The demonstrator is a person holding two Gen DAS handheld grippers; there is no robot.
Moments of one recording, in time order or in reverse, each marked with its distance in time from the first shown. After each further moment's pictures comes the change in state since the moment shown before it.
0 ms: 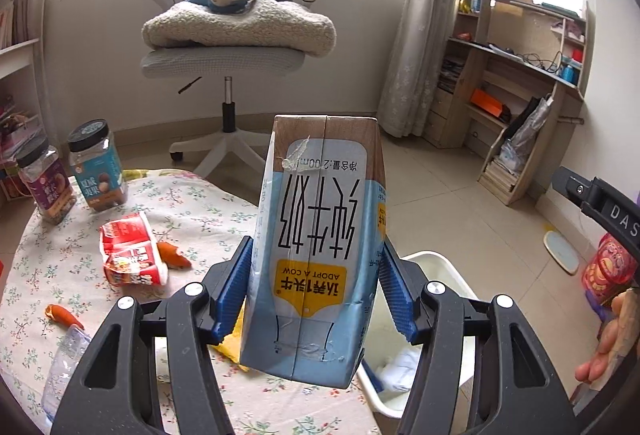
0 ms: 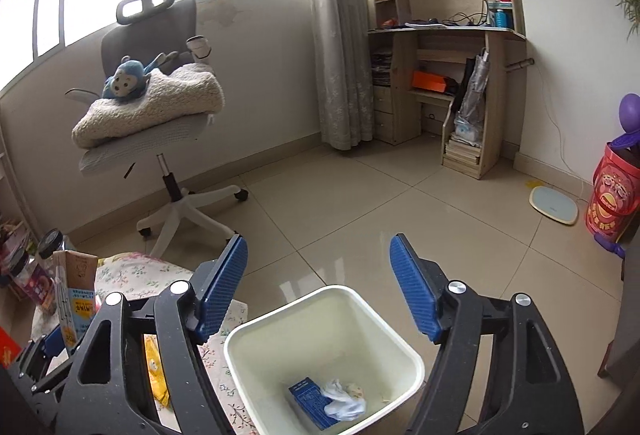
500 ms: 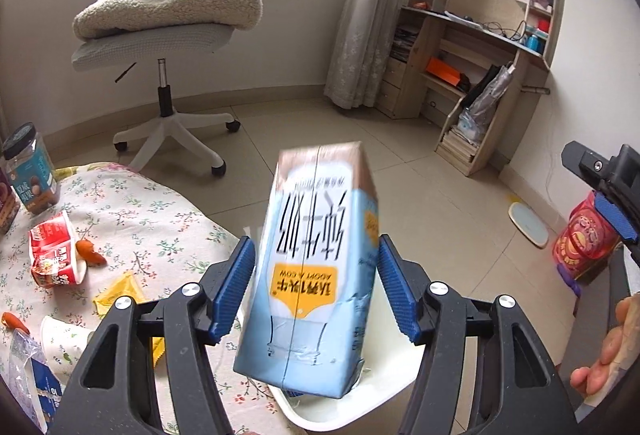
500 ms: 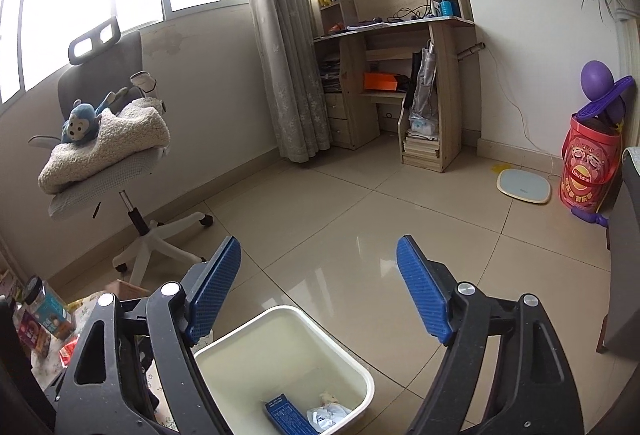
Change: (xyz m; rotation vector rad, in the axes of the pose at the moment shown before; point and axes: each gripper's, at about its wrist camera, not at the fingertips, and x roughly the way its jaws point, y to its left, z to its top) left arm 0.044 -0.083 0.003 0.059 0.108 -0.142; right arm 0.000 -0.067 0.012 0.127 -0.040 -0.091
